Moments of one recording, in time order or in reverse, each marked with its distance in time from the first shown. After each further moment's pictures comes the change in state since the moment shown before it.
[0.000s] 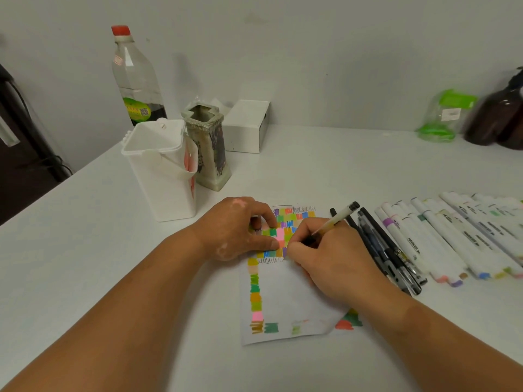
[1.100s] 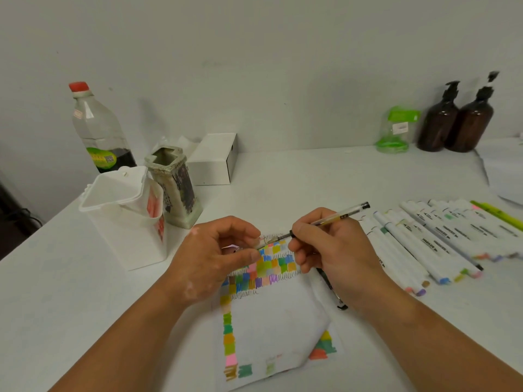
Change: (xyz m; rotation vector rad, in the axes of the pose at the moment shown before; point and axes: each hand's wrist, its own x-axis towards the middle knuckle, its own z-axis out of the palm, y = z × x) left_hand -0.003 0.027 0.001 -0.716 0.199 0.027; right_hand 0.008 0.004 -0.047 0.730 0.117 -0.039
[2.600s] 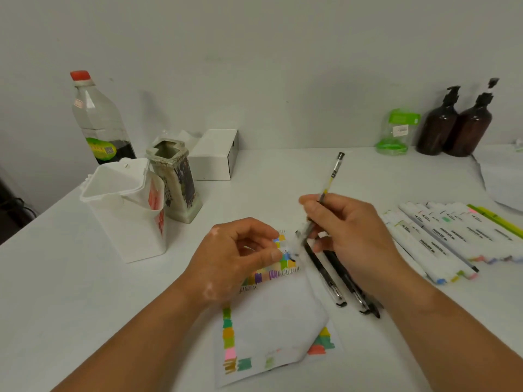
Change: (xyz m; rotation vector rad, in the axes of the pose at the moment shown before) left_hand -0.005 0.003 0.022 -0.015 -0.007 0.013; right_hand 0.014 -0.006 -0.013 -0.181 0.102 -0.077
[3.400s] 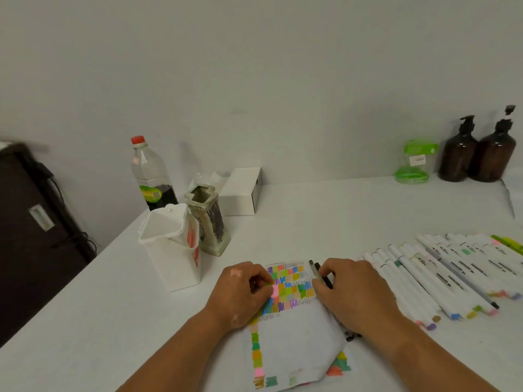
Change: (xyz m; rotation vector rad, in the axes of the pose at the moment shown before) left_hand 0.003 -0.033 -0.016 0.662 0.082 0.045; right_hand -0.004 0.031 -0.002 -1.056 -0.032 -0.056
